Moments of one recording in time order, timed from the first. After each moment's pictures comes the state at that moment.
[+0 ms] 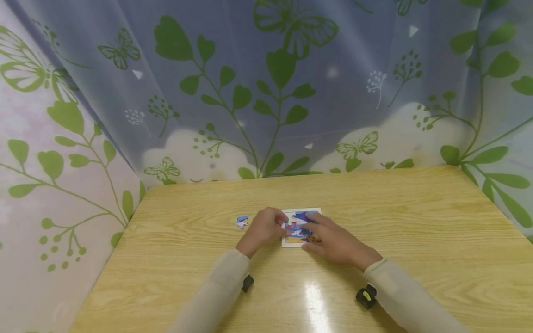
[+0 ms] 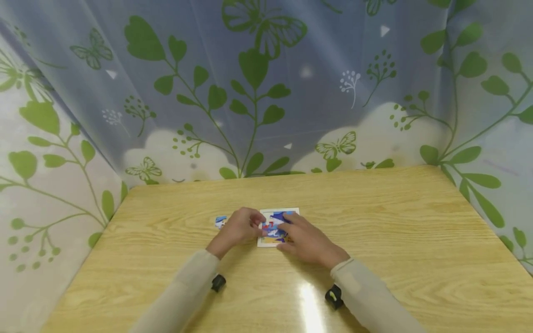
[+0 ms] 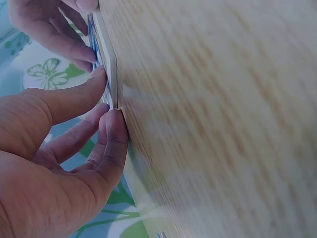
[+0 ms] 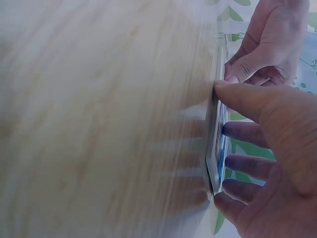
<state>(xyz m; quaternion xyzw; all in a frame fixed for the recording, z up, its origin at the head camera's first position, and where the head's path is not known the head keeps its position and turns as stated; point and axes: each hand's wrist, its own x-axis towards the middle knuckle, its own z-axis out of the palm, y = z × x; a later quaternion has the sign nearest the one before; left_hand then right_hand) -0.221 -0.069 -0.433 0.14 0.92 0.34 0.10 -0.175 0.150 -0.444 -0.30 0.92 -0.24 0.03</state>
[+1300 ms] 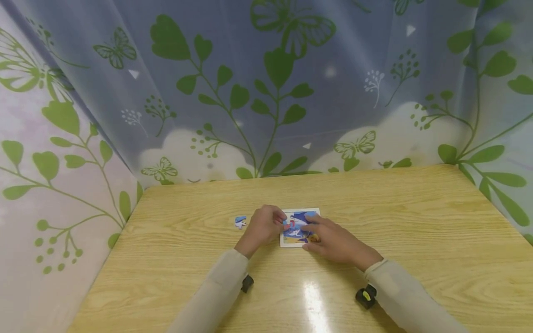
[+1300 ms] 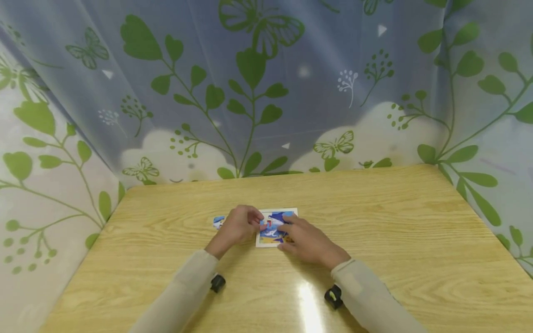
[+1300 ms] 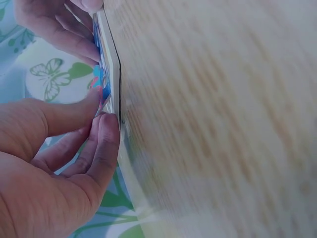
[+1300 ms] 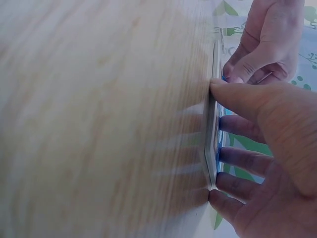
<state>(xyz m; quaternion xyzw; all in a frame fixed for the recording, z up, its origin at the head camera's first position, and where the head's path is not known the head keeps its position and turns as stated) -0.220 -0.065 -0.430 0.13 0.91 0.38 0.08 -0.176 0.153 -0.443 -0.30 0.92 -0.24 0.04</state>
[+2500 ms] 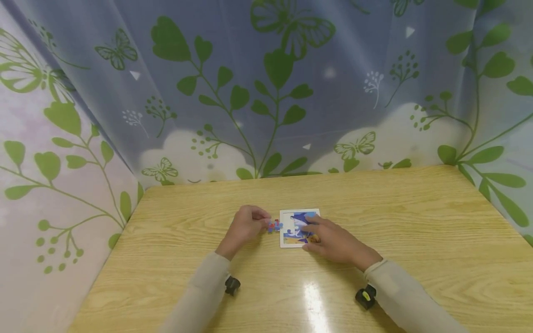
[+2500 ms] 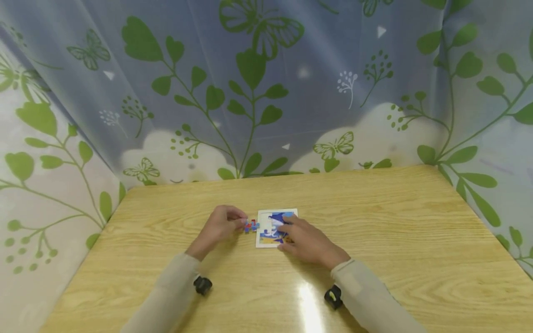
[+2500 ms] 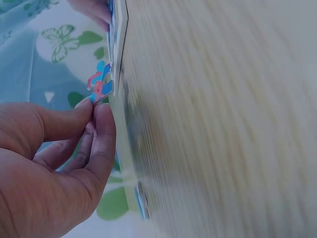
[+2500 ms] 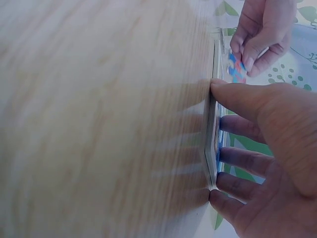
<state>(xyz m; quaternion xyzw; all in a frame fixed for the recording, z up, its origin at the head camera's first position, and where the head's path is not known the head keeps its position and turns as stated) -0.220 -0.105 -0.431 0.07 0.88 0.46 0.07 -0.175 0.154 -0.441 -0.30 0.92 -0.24 0.04</state>
